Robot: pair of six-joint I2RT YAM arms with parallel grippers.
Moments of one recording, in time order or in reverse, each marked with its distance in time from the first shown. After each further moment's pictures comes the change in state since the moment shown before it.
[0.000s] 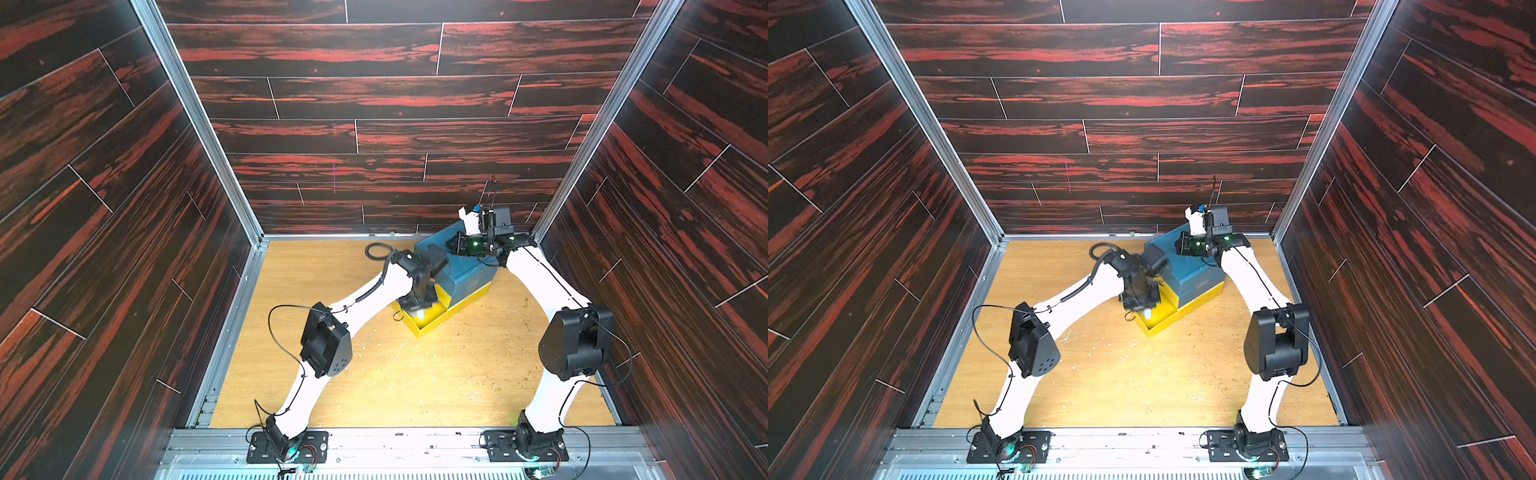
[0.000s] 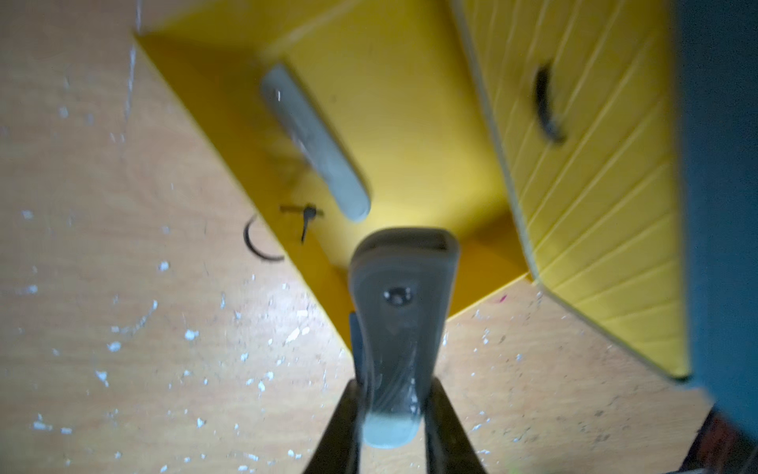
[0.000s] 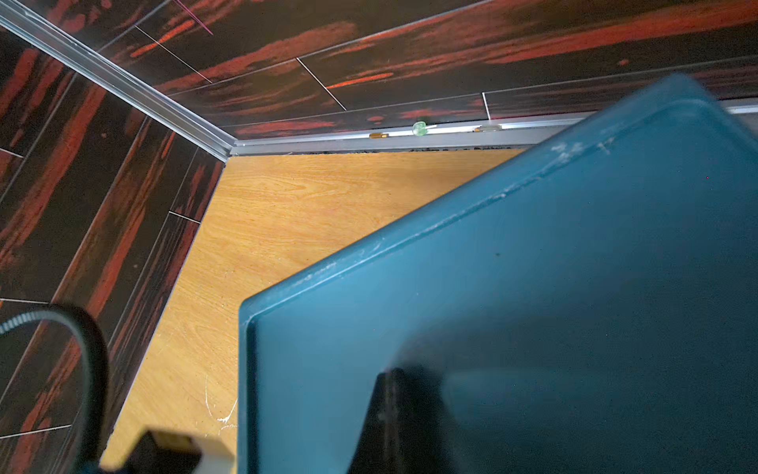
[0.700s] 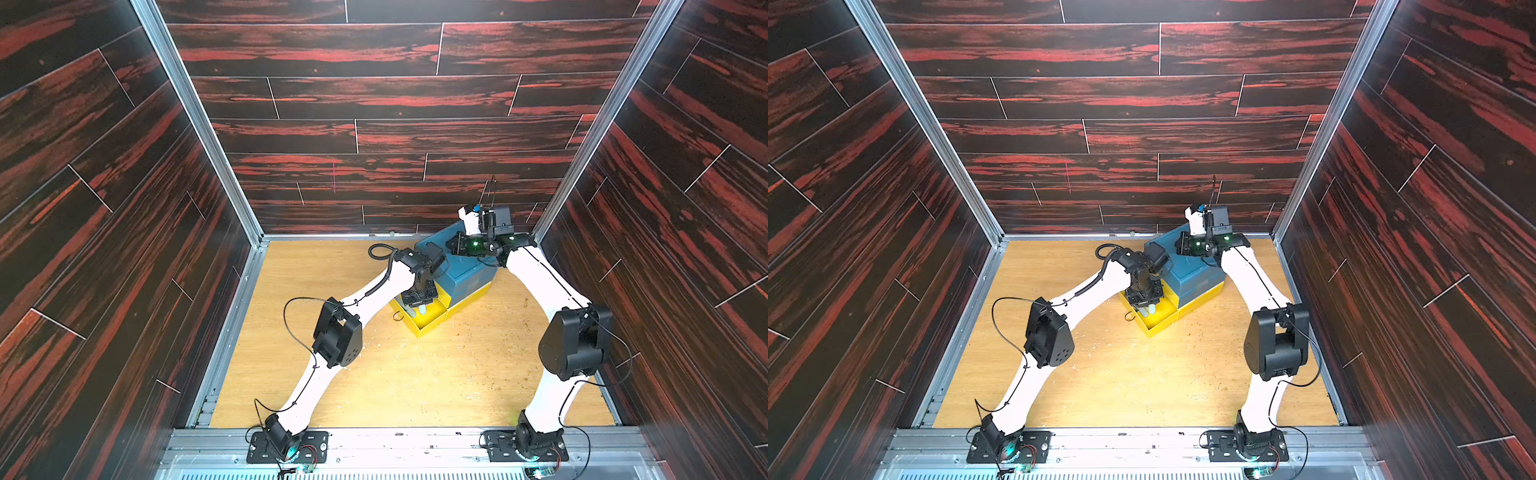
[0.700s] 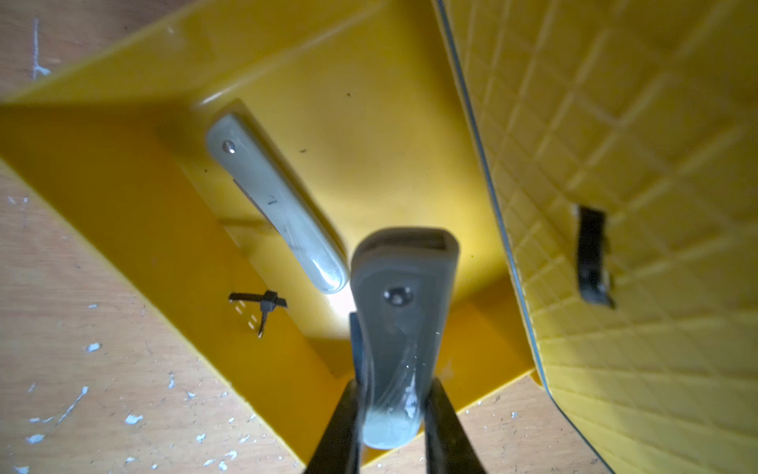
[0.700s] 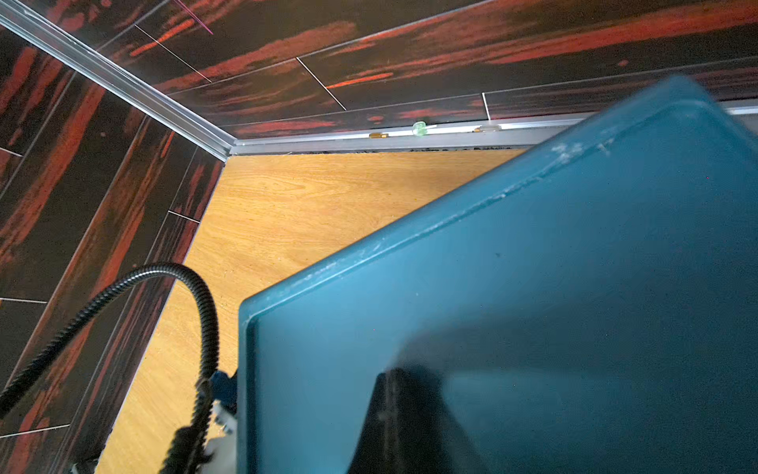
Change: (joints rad) left arm 0.044 0.148 0.082 0.043 0.052 0.005; right arm 0.000 0.000 0.000 -0.002 0.001 -0.003
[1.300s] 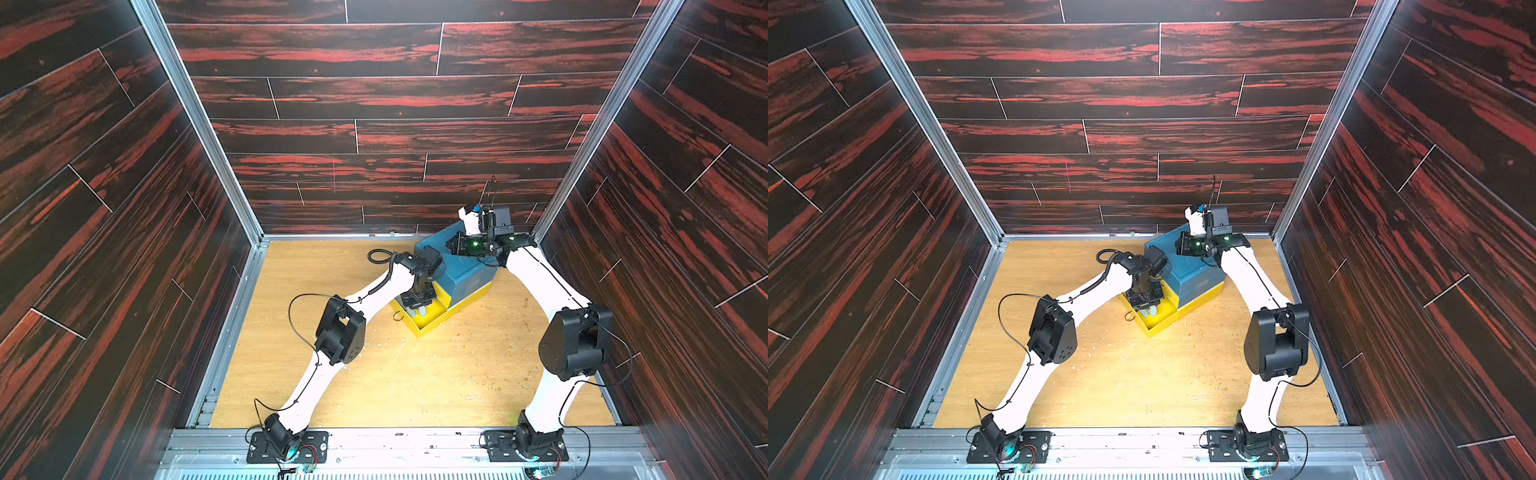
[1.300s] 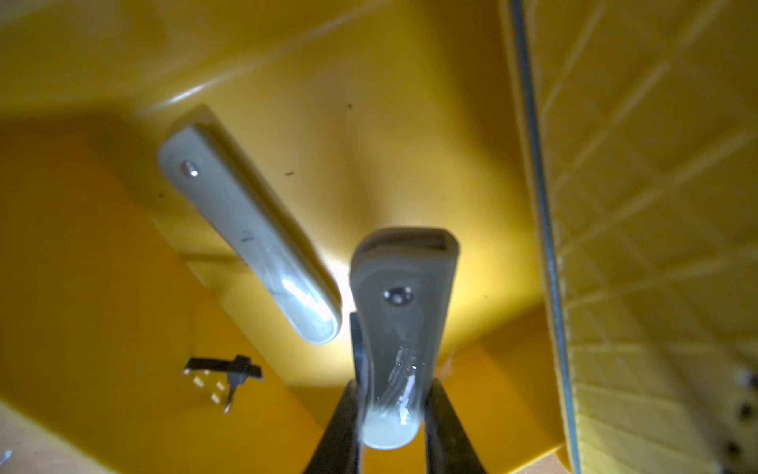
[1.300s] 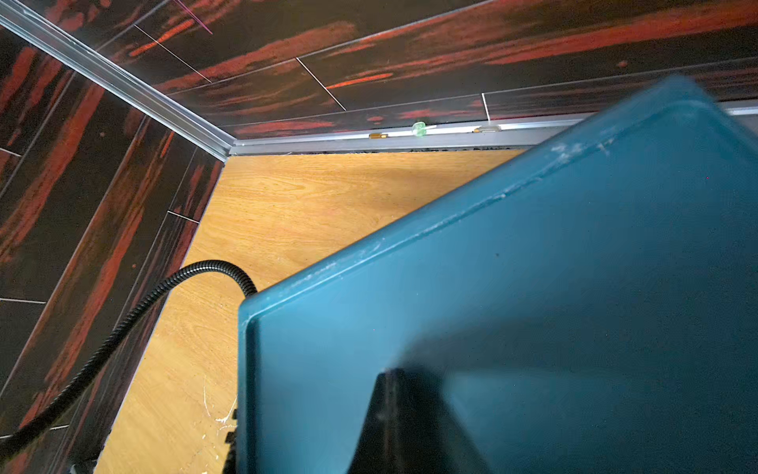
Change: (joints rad) left arm 0.020 0.048 -0.031 0.081 0.033 -0.026; right arm 0.001 -0.002 -0.003 0.002 0.003 0.000
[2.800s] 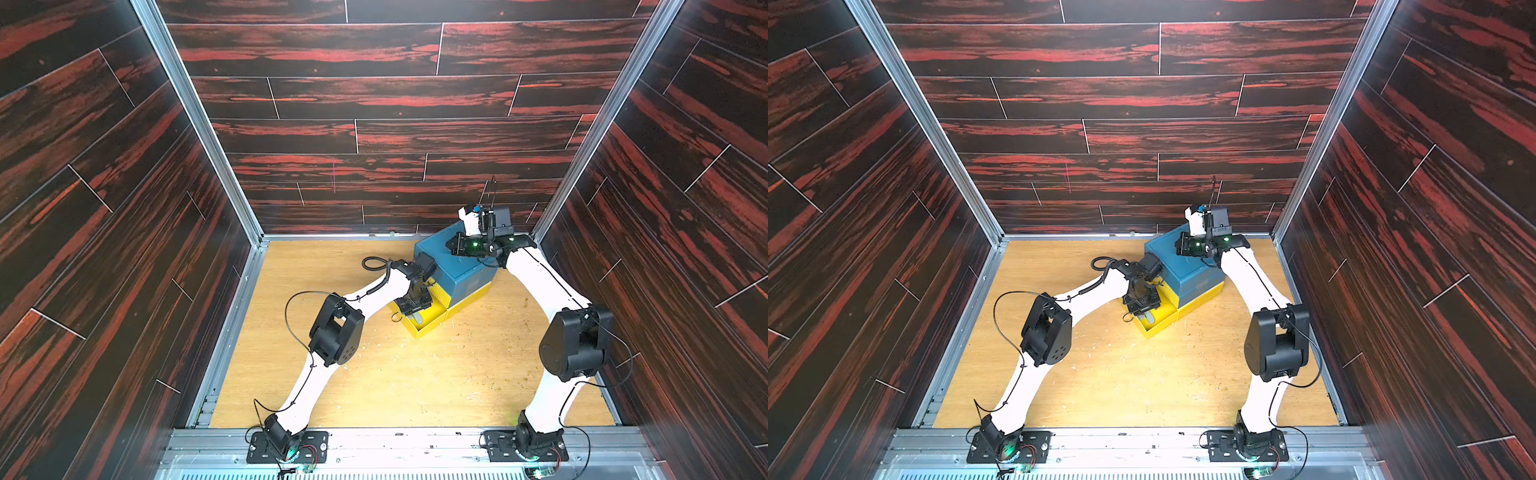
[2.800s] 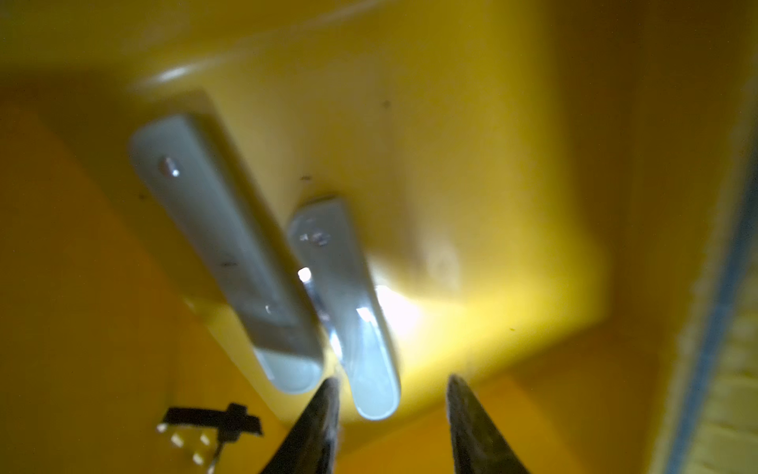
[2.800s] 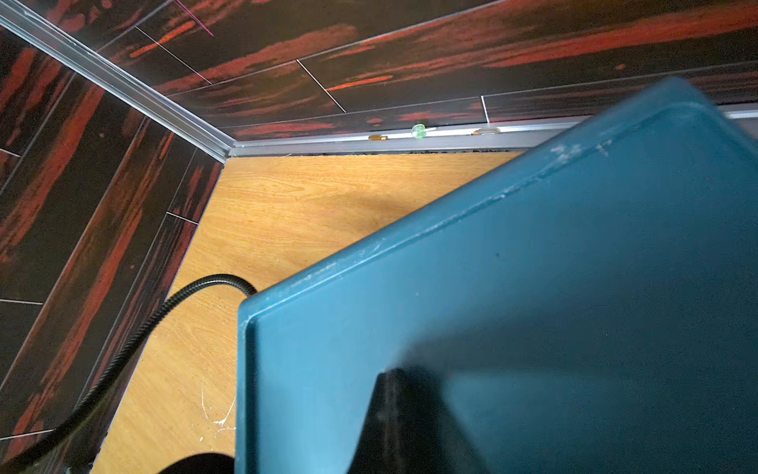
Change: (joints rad) left arm 0.009 -0.070 -0.201 0.151 0.000 -0.064; right arm 0.002 -0.005 -0.015 0.016 0.004 0.000
